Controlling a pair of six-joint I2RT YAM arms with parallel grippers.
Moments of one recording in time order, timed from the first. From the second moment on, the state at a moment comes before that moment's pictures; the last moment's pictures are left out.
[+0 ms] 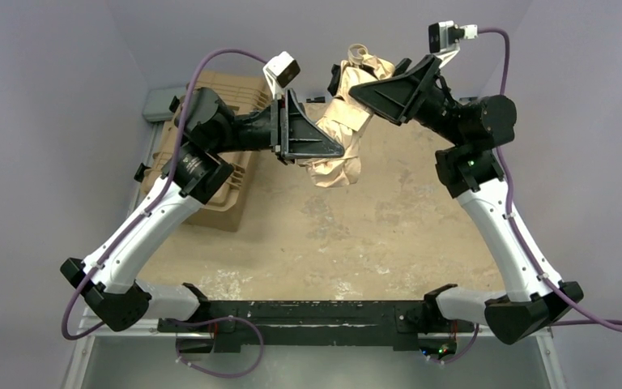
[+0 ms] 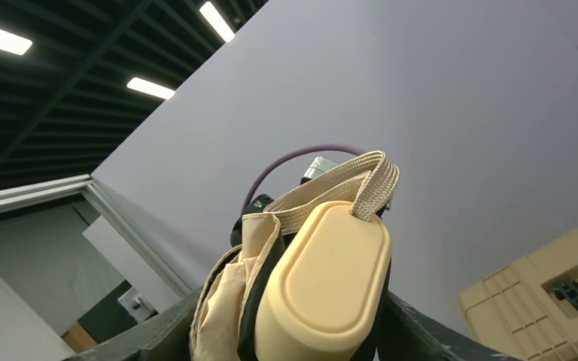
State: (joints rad) left arm -0.71 1.32 1.59 0.07 0.90 -1.43; right arm 0.38 1.24 1.49 0.40 -0.75 1.29
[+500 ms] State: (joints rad) left arm -0.69 1.34 1.63 -0.04 0.91 -1.34; right arm 0.38 1.21 1.48 0.28 -0.76 1.24
